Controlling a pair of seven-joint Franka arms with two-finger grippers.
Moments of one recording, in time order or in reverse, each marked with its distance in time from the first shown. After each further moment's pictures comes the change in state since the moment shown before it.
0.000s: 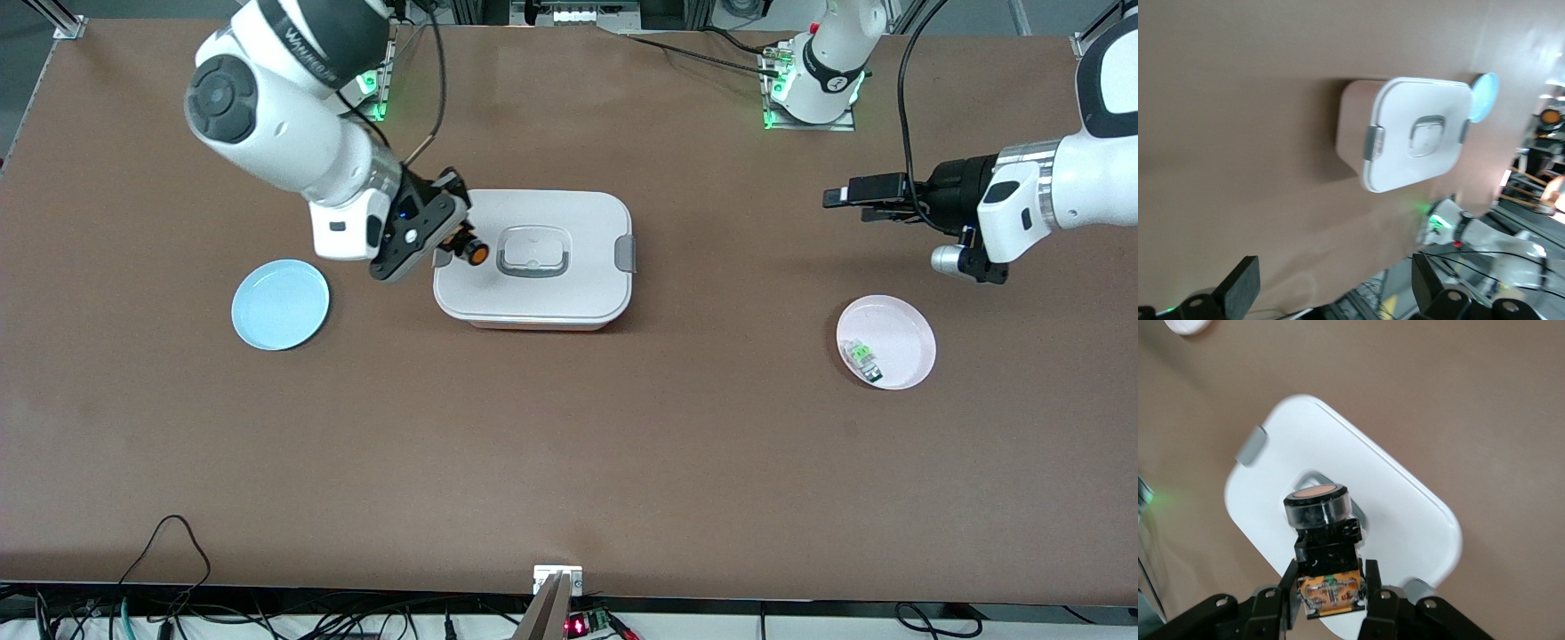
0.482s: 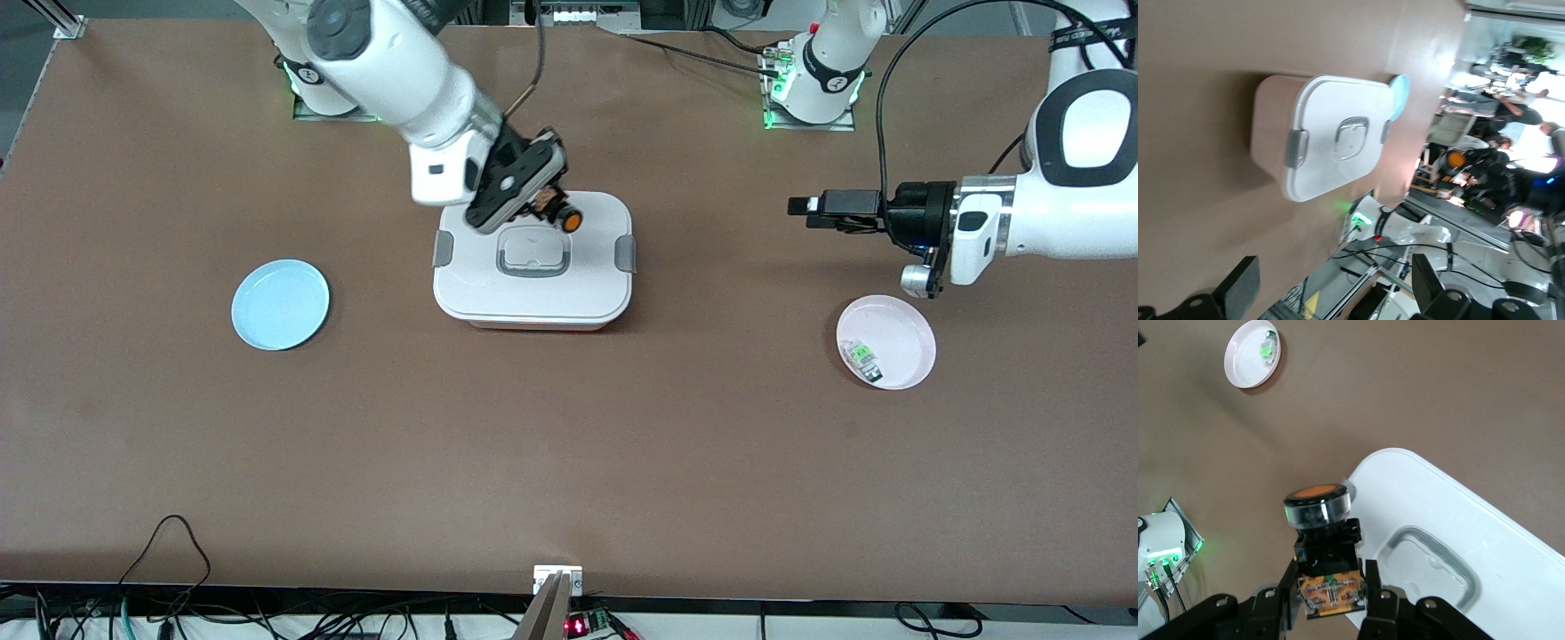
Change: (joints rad) left arm 0.002 0.022 0.004 -0.162 -0.307 0.077 0.155; right arm 0.138 0.037 0.082 0.003 -0.055 0.205 0.209
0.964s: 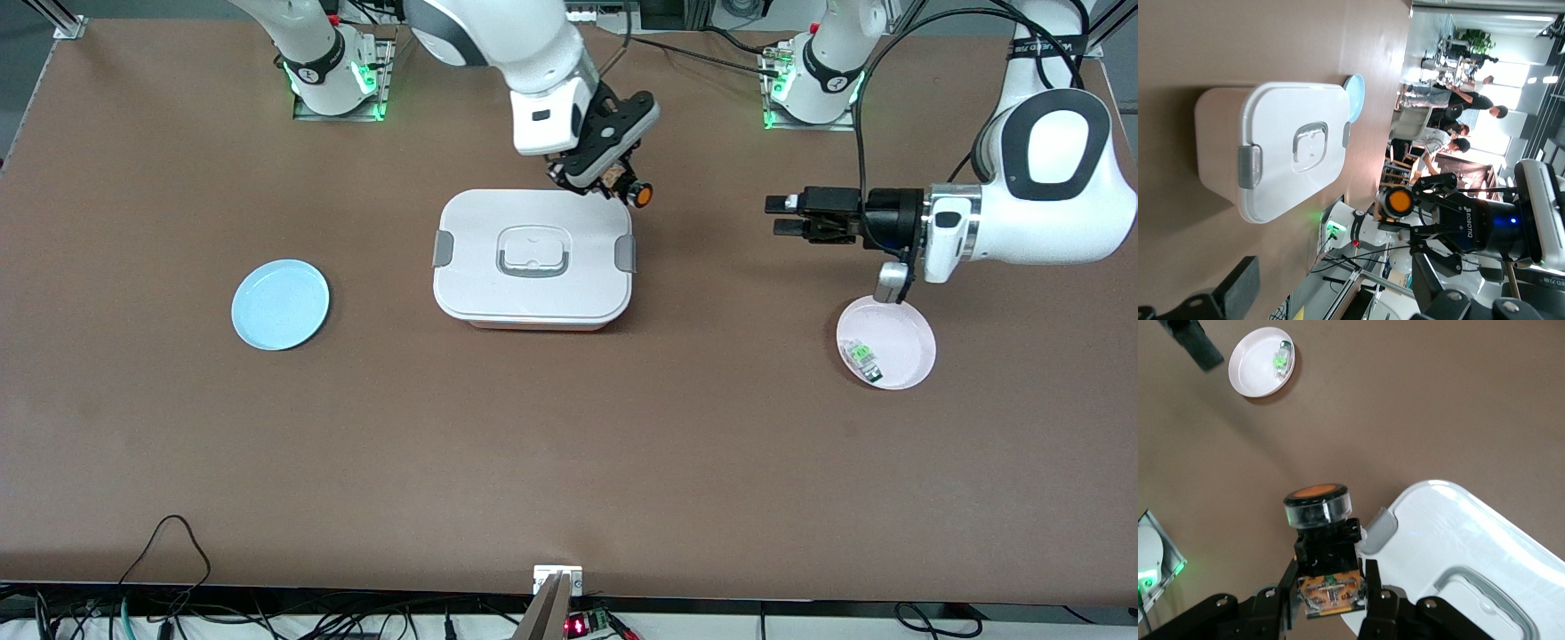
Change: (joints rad) left arm -0.014 -0.001 -0.045 -0.055 -0.122 0.042 0.140; right arm 0.216 0.160 0.000 0.170 -0.341 0.038 0.266
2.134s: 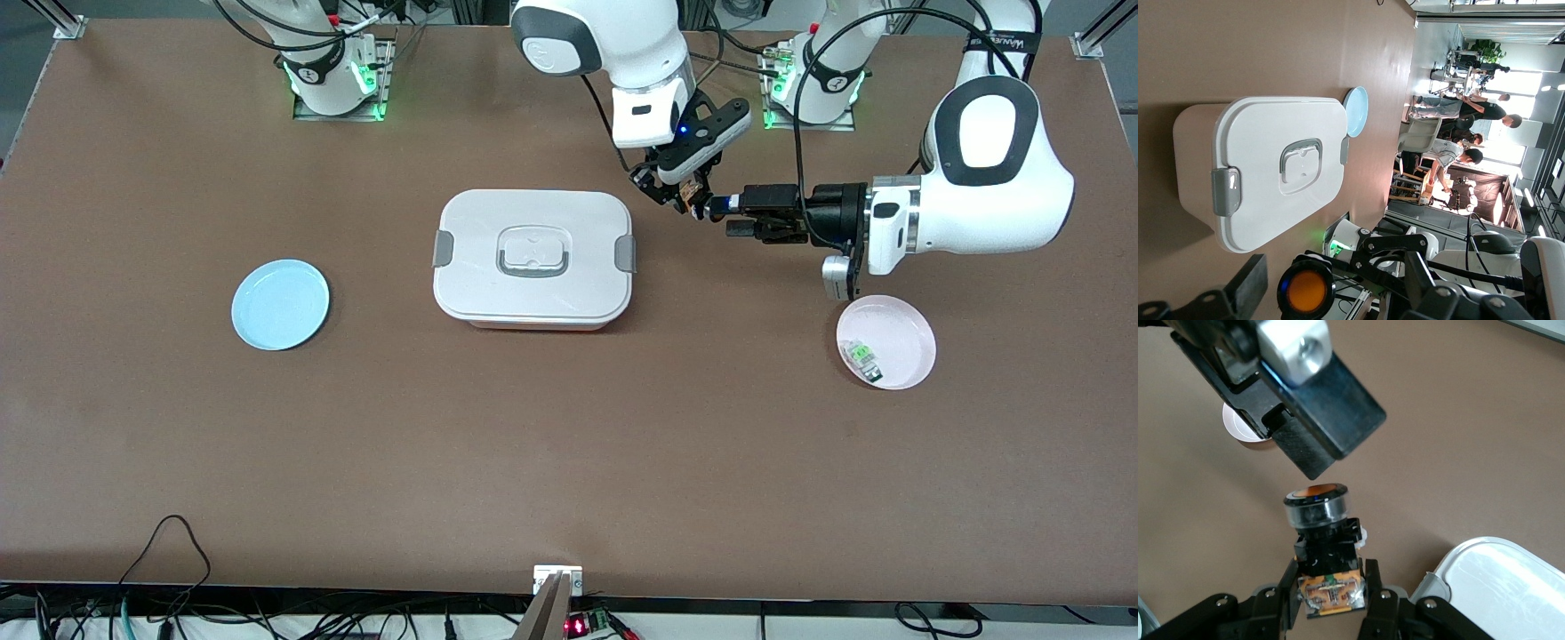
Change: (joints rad) left arm -0.007 -0.010 -0.109 -0.006 -0.026 0.165 -0.042; right arm 0.335 0.201 -0.199 0.295 -0.198 -0.002 0.212
